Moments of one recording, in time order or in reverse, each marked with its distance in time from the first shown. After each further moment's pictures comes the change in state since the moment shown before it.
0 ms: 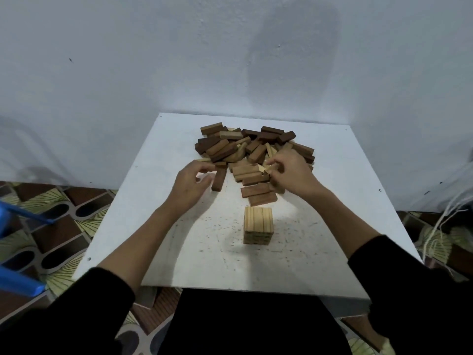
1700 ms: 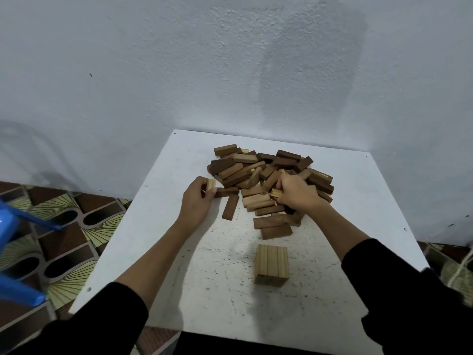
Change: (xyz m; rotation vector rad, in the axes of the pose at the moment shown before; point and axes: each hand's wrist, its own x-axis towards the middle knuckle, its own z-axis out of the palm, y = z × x) left_hand 0.041 -0.031 0.009 -0.033 0.198 -0.153; right_hand 0.063 0.002 0.020 -0.280 -0.309 0.126
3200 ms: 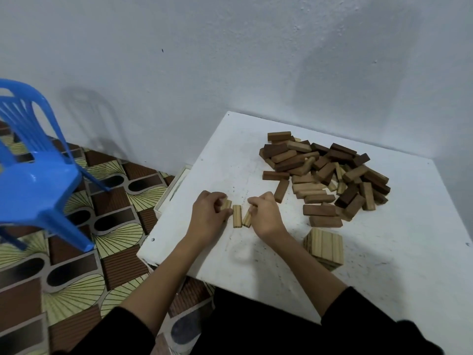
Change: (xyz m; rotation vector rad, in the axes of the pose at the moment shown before) left_hand -0.080 -0.048 -0.071 0.187 0.080 -0.110; right_hand -0.057 -0.150 0.108 0.462 0.026 -0.036
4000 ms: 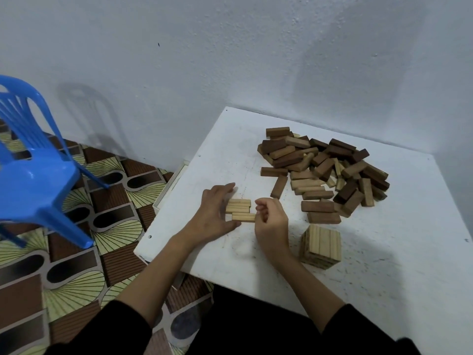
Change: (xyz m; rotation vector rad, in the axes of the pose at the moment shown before) left_hand -0.001 -0.010 0.004 0.056 -0.257 0.260; right_hand -0.020 0.032 0.021 0.295 0.404 -0.194
